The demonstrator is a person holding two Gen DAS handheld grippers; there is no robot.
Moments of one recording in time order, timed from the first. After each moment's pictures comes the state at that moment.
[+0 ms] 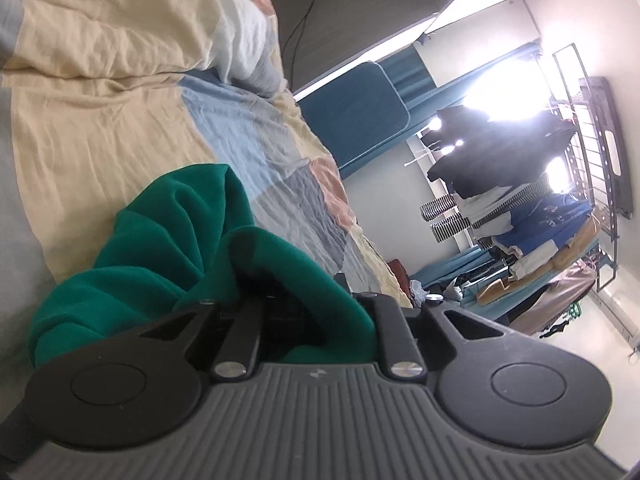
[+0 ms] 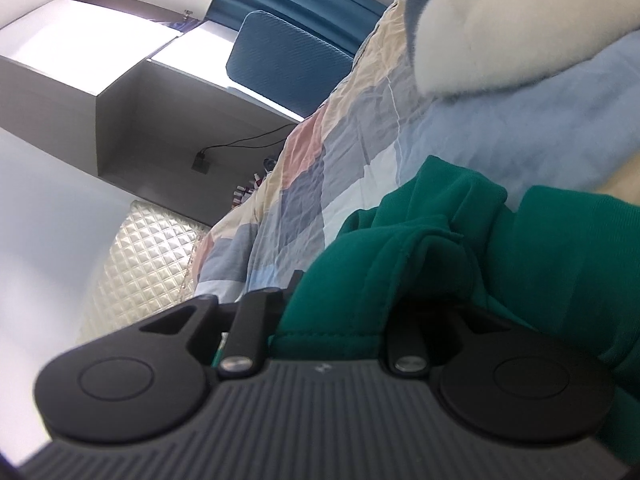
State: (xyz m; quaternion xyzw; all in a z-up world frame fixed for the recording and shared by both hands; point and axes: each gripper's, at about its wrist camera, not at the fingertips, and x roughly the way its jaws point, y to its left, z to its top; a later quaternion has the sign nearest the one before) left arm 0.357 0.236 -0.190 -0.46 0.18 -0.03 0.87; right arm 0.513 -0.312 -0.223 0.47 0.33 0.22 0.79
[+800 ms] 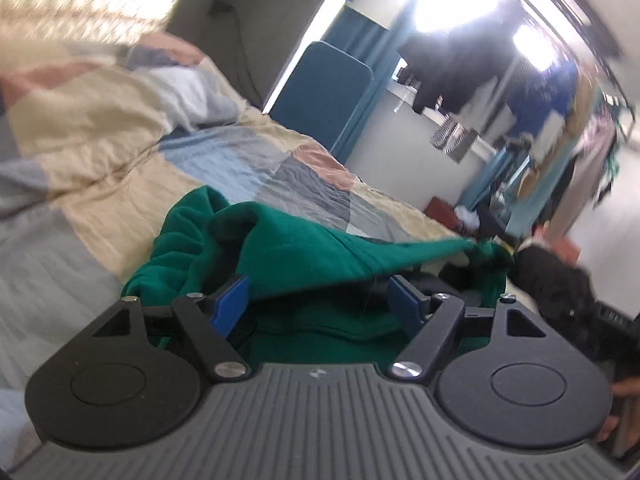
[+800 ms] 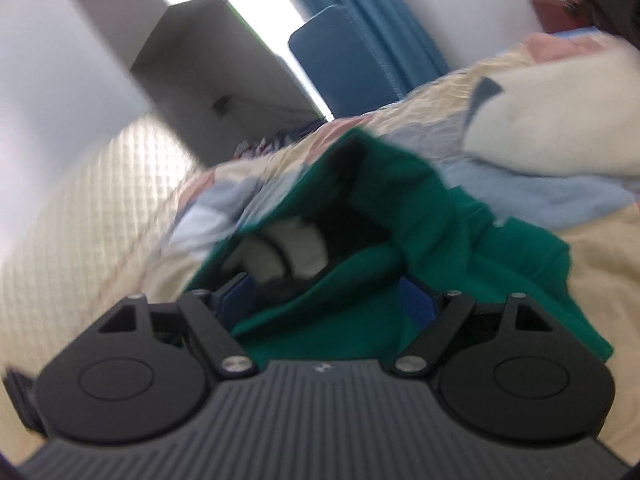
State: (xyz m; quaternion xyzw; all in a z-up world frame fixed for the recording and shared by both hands) left arm 0.255 0.165 -0.118 -0.22 0.22 -0.03 0.95; right arm 0.387 -0.284 -0.124 0.21 0.30 0.25 0.90
